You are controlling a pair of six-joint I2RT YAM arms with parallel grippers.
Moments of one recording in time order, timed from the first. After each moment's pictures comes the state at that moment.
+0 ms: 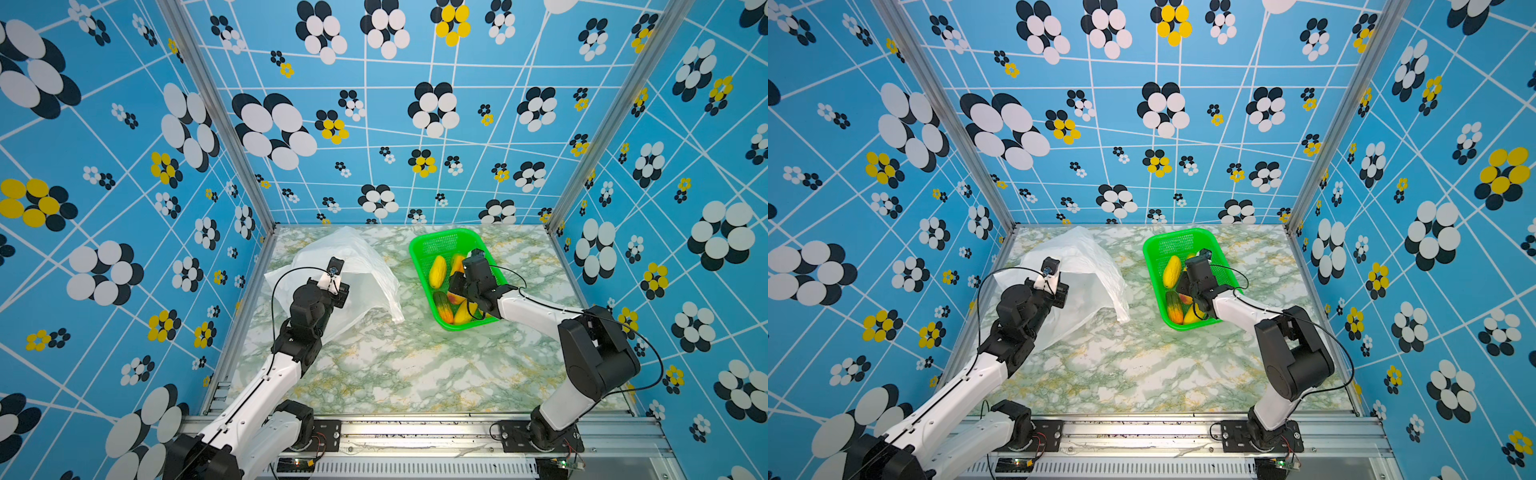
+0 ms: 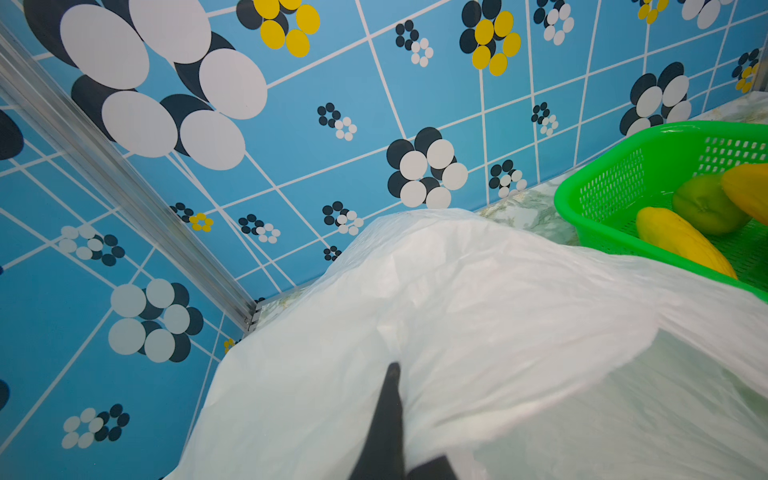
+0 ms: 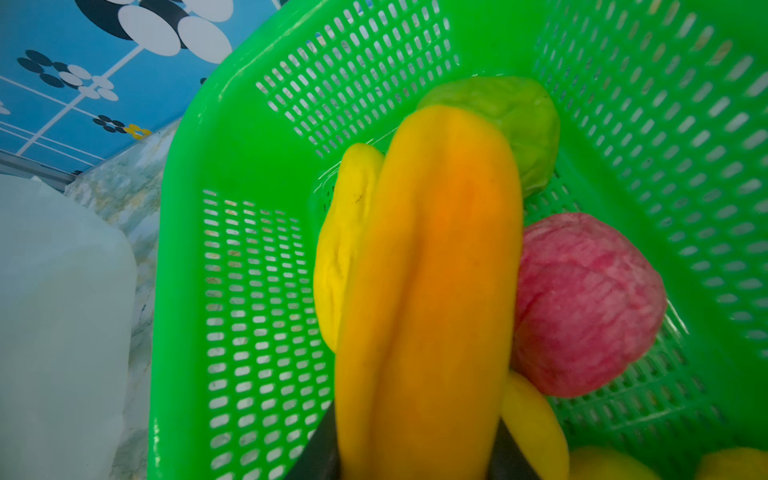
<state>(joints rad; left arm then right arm) -0.31 0.95 0.55 0.28 -0.15 0.30 0.44 1.68 0.98 -0.02 0.14 0.64</state>
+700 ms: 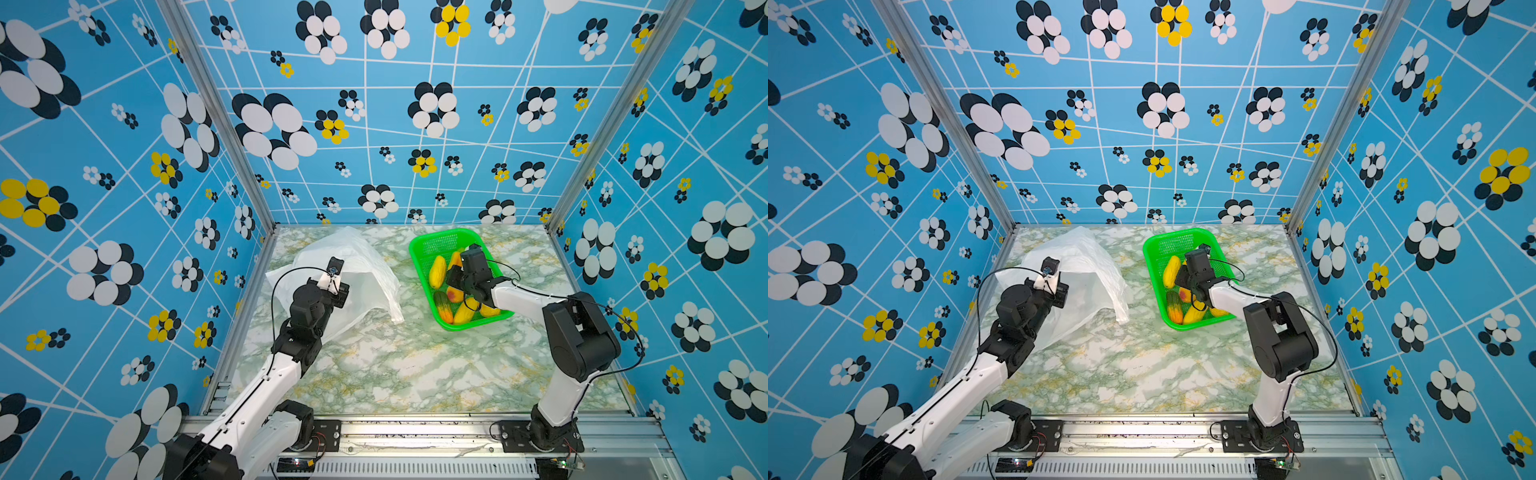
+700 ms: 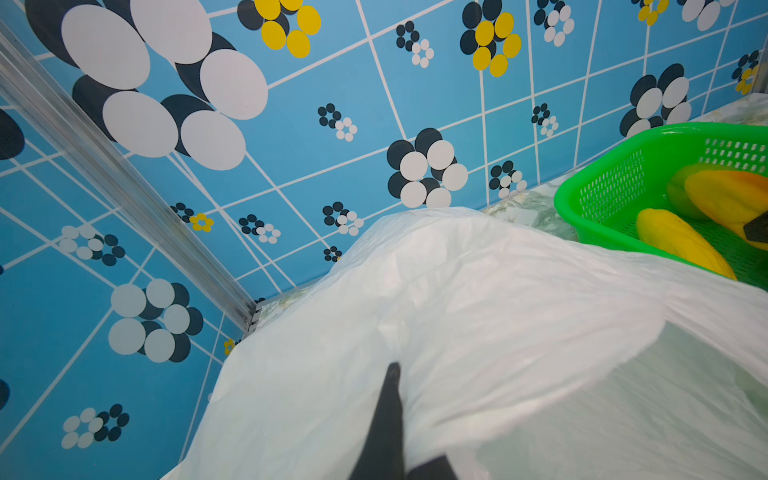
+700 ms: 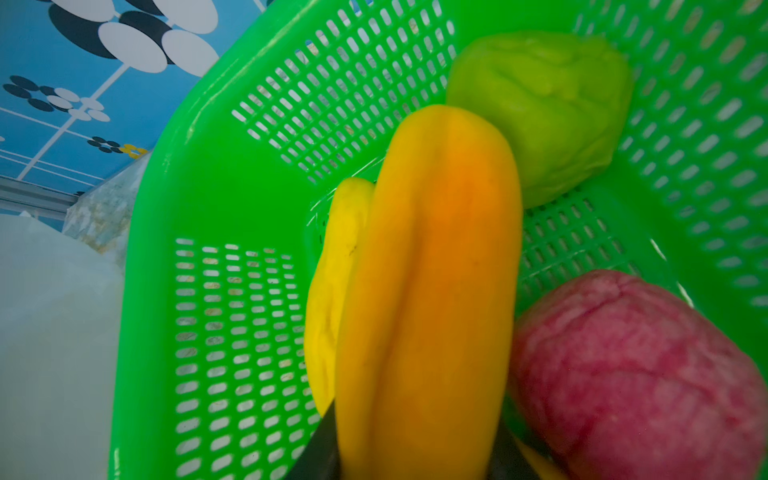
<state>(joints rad) -0.31 0.95 0.55 0.29 -0.15 0.30 0.40 1.82 1.09 0.00 0.08 0.65</state>
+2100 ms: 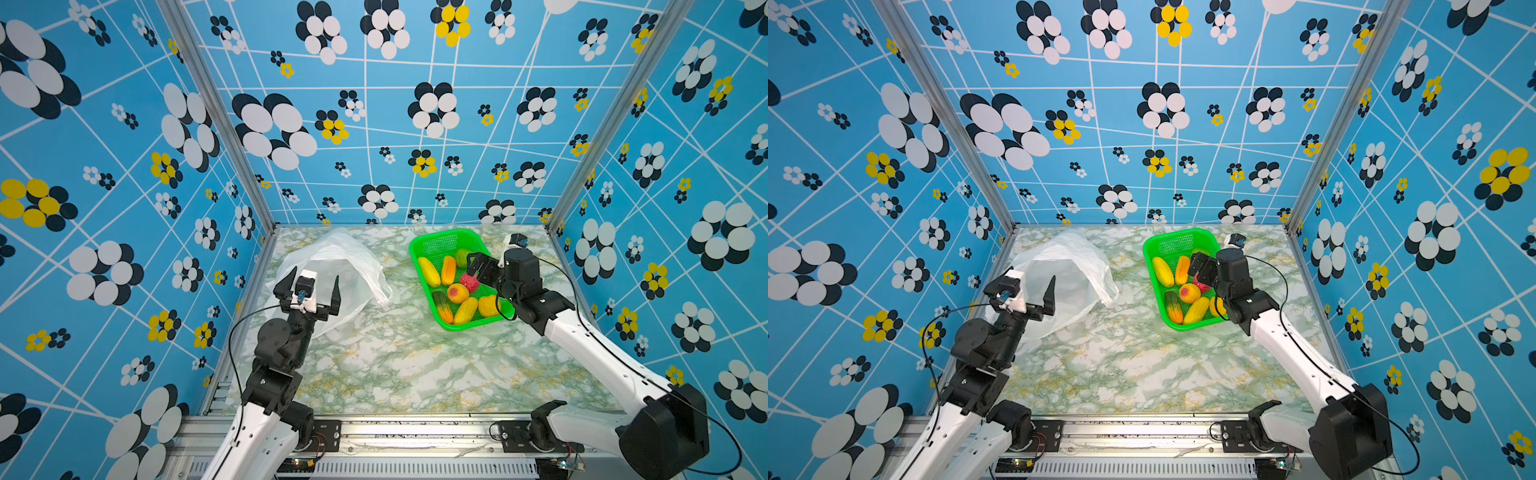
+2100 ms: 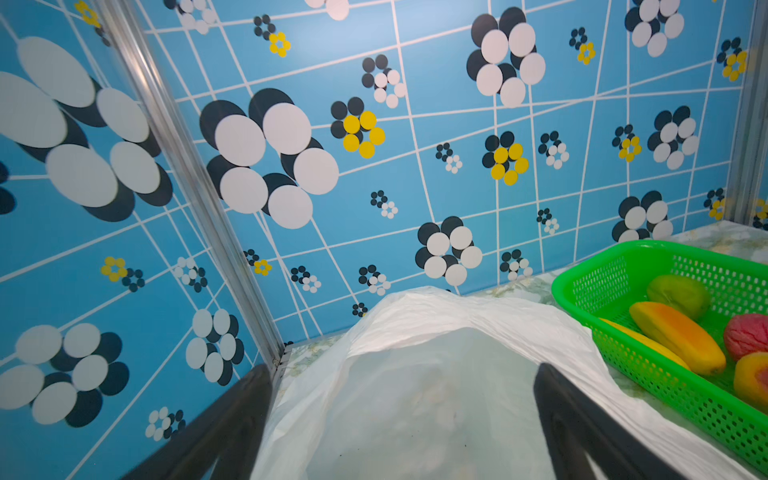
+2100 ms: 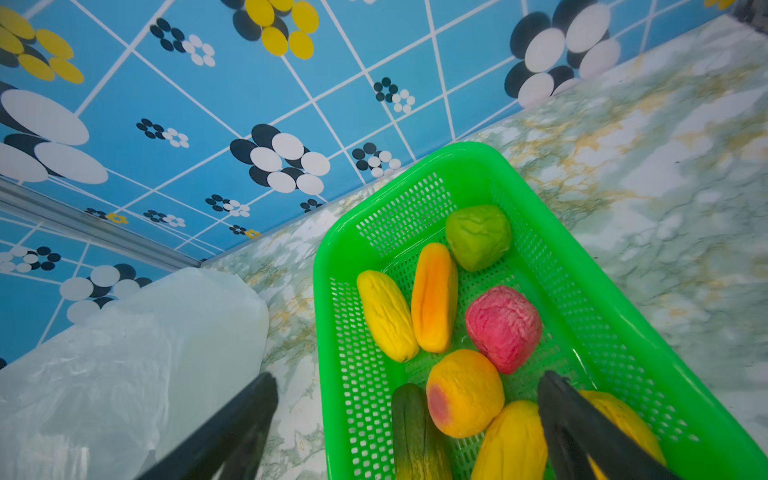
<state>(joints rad) -0.31 0.44 0.47 0.14 -0.19 0.23 0.39 1.18 0.96 -0.23 0.23 0.61</state>
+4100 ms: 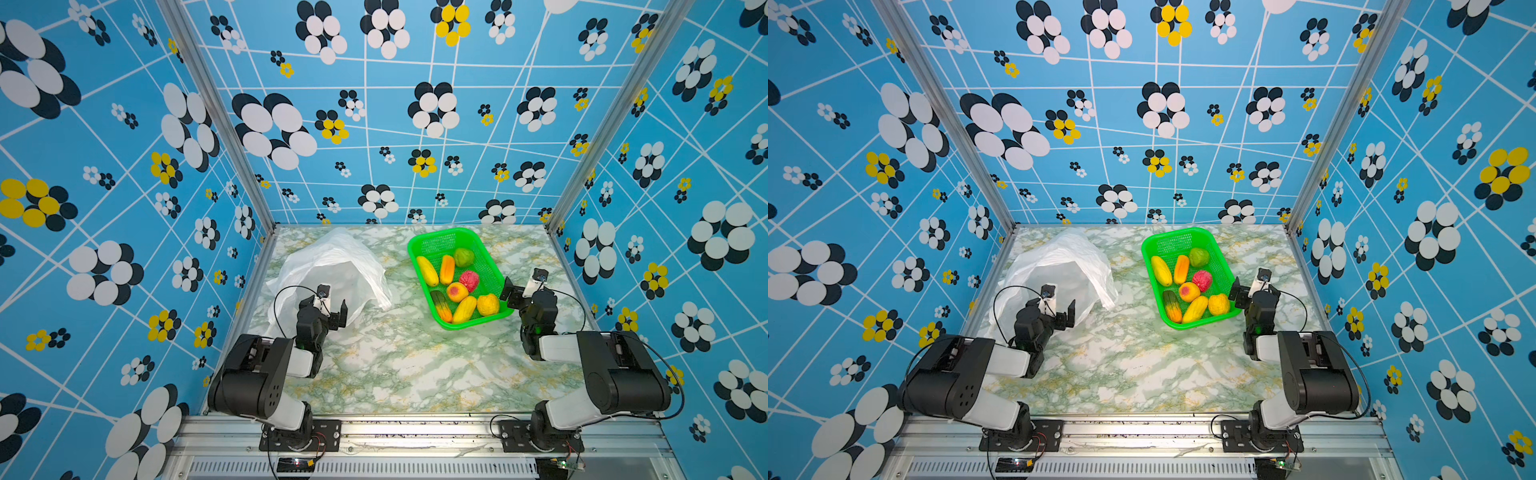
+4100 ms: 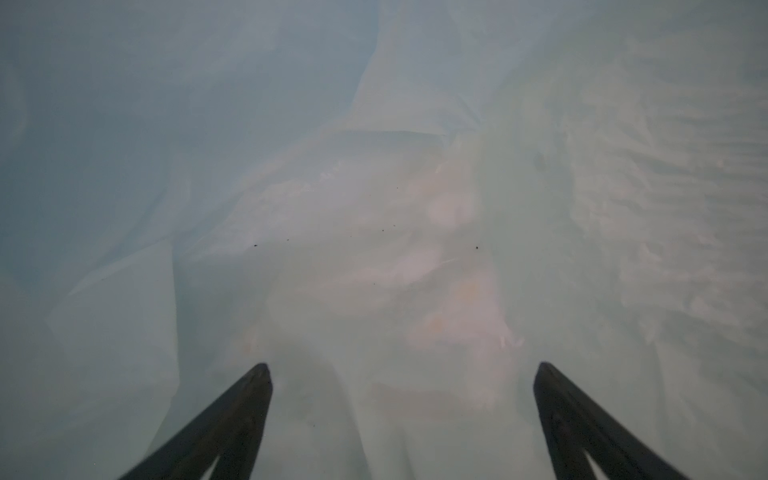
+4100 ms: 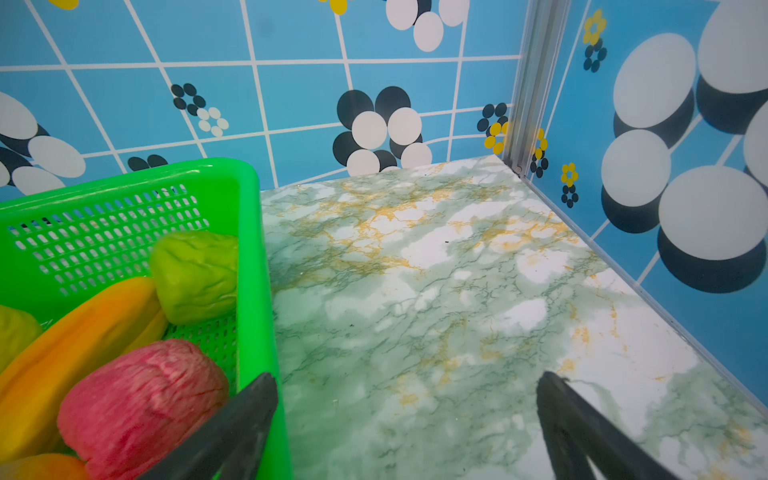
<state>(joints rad) -0.10 1.55 0.22 1.02 -0.02 0.11 0.01 1.54 0.37 0.94 0.20 0.08</state>
